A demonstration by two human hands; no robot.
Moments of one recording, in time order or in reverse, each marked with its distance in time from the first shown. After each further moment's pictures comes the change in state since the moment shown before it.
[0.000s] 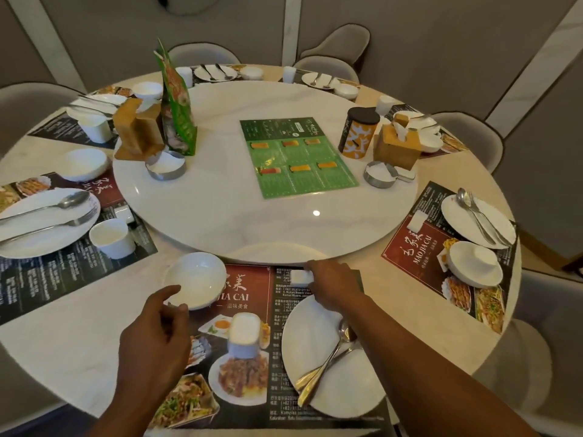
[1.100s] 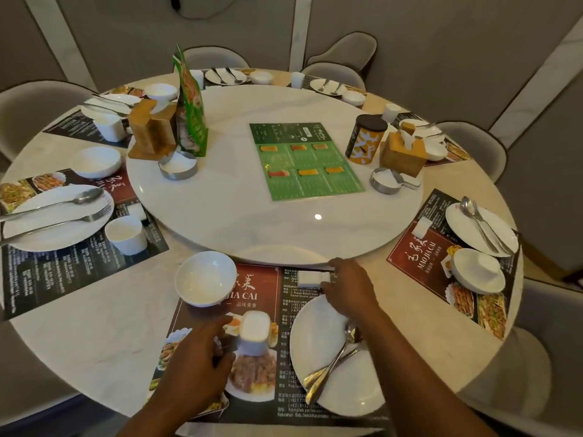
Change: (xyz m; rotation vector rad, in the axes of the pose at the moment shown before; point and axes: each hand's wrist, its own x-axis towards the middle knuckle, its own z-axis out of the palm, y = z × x) left_hand -0.024 -0.018 0.025 0.130 -0.321 0.060; right_hand -0.016 0.001 -0.003 0.348 0.078 0.255
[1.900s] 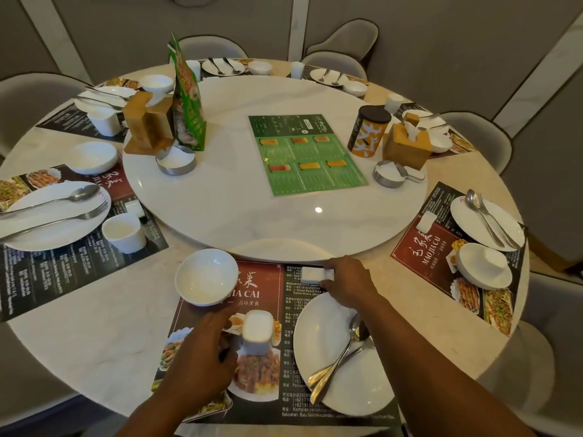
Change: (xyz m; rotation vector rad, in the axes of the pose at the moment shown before) left_hand 0.015 -0.008 0.003 0.027 -0.093 0.032; right_hand 0.027 0.007 0.011 -0.082 -0.127 -0.029
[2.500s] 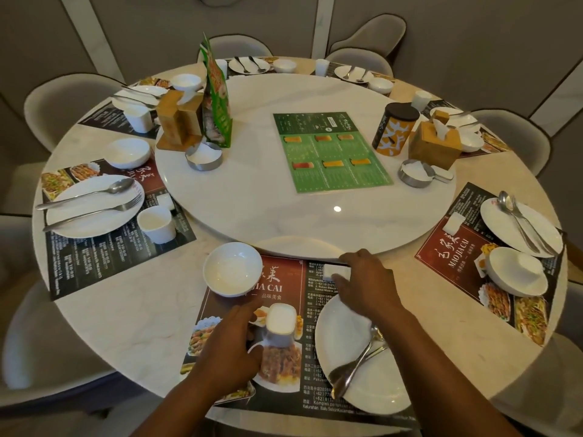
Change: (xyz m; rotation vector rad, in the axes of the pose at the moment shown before) left_hand 0.001 -0.010 0.005 -0.096 -0.111 -0.010; right_hand -0.037 -0.030 -0.007 -0.048 0.151 -0.118
